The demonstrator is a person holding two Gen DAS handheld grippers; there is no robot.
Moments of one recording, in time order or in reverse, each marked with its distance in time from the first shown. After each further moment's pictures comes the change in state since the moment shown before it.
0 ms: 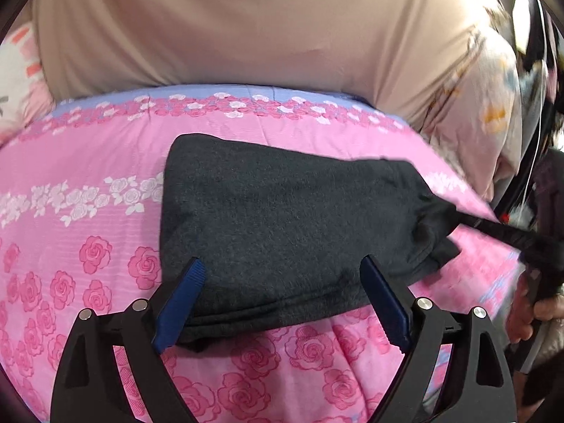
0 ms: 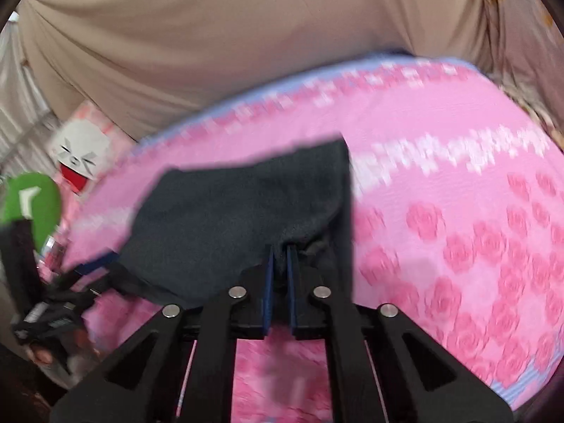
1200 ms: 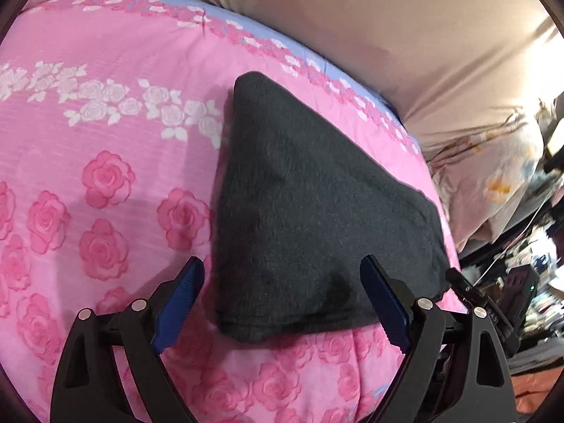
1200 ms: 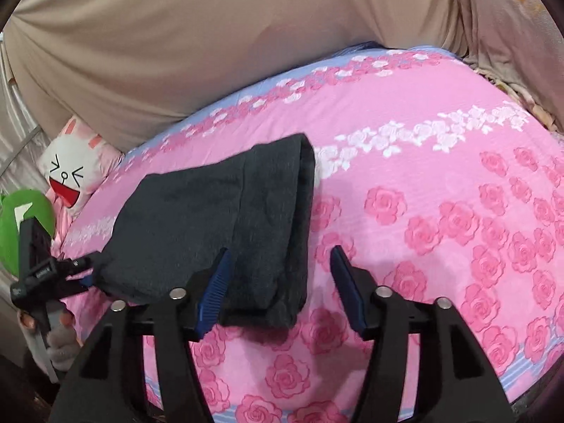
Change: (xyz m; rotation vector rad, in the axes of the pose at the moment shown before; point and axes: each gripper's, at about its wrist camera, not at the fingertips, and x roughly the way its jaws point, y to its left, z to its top) left arm 0.021 0.075 -0.005 -0.377 0.152 -0.143; right arm 0.021 -0.048 -0.036 0.094 0.107 -0.102
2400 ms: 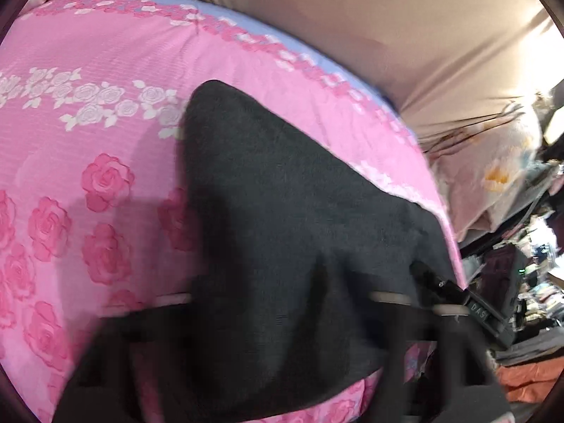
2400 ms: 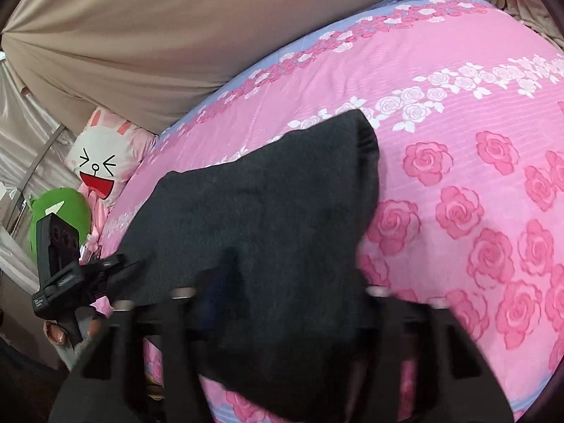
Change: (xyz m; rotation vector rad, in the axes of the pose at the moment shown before) left arm 0.004 0.003 0.000 0.044 0.049 0.028; right arm 0.046 0.041 -0.007 0.074 0.119 0.197
